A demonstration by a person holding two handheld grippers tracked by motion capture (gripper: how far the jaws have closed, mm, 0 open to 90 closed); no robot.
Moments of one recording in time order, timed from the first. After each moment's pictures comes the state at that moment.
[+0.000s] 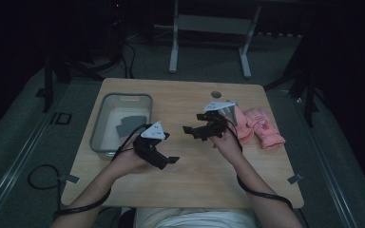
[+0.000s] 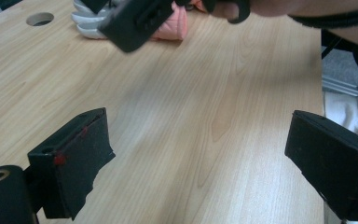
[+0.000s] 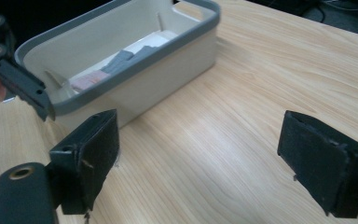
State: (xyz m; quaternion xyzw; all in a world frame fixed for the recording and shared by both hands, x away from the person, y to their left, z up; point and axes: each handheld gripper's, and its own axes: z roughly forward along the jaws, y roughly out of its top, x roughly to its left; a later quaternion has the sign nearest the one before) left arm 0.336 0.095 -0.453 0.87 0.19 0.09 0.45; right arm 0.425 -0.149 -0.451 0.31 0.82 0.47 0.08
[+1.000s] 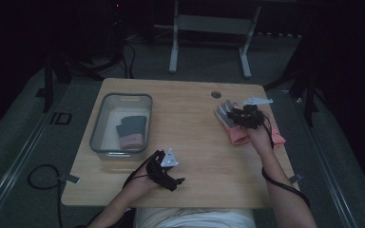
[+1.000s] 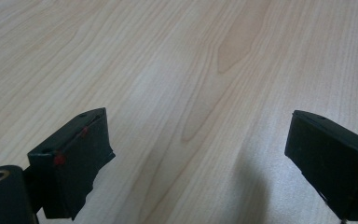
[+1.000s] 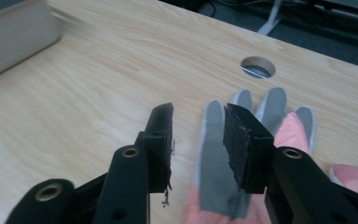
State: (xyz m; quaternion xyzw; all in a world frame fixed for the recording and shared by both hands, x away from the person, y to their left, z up) left arm 0.308 0.061 -0.545 0.89 0.22 0.13 0.38; right arm 0.476 -0.273 -0.472 0.40 0.79 0.41 0.21
